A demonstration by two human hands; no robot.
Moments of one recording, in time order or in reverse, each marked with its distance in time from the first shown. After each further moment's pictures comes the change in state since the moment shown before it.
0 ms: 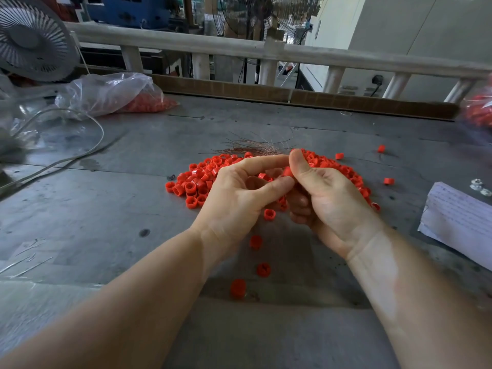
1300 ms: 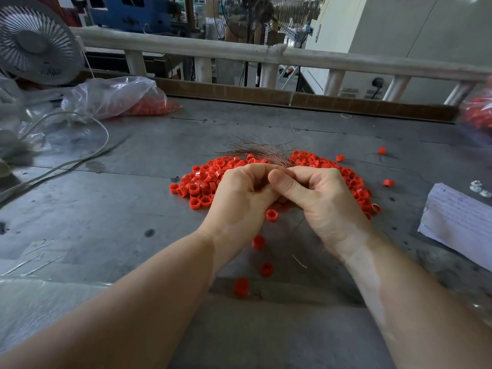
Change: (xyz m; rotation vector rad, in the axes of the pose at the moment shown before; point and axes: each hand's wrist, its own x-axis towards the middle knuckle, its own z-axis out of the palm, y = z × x) left_hand -0.002 0.001 0.002 0.192 0.035 0.054; right_hand -0.005 0.003 0.008 -0.246 0.020 -0.278
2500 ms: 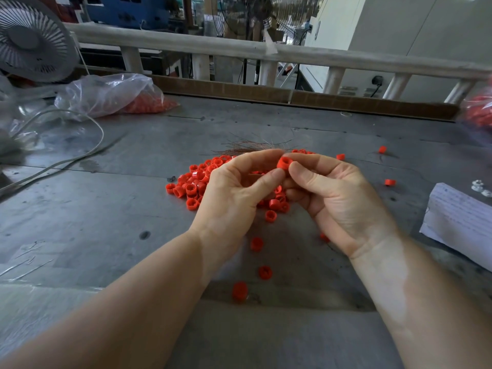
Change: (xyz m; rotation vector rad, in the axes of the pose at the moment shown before) left_hand 0.007 -0.011 -0.004 -0.295 0.029 -0.012; right_hand 0.006 -0.005 -0.011 0.467 0.084 0.206
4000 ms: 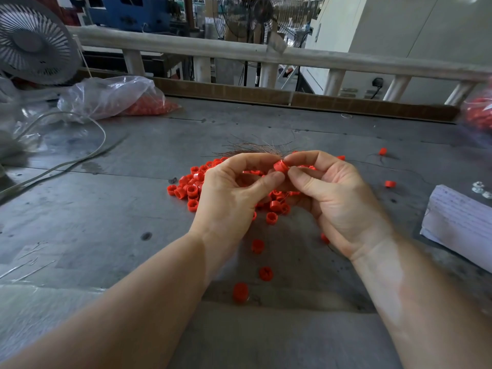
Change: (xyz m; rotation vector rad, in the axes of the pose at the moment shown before) left_hand -0.001 0.005 -0.001 0.116 0.103 0.051; right_hand 0.003 0.005 -0.002 -0.152 -0.040 -0.087
